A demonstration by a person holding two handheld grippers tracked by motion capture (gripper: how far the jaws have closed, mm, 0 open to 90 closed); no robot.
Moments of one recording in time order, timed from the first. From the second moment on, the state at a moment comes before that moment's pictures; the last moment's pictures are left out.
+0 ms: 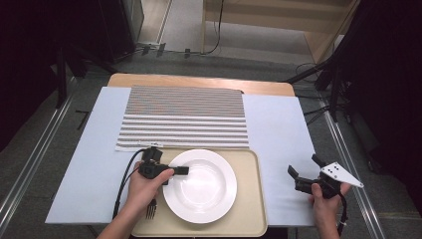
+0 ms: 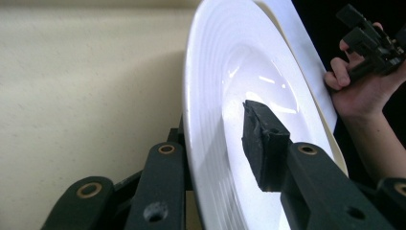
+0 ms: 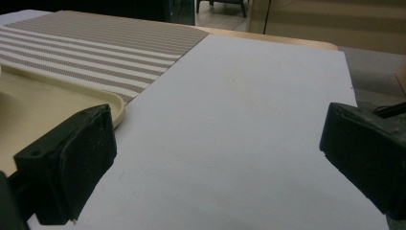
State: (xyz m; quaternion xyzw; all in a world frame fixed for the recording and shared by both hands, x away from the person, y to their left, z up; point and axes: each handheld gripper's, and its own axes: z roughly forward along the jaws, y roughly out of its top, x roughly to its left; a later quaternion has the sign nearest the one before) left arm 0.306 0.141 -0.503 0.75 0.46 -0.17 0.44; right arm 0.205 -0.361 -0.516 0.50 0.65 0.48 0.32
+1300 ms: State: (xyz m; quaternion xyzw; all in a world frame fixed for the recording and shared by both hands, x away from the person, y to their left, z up) left arm 0.288 0.160 -0.473 0.77 0.42 0.01 0.48; right arm 0.205 -0.360 -0.516 0.50 0.65 0.47 0.32
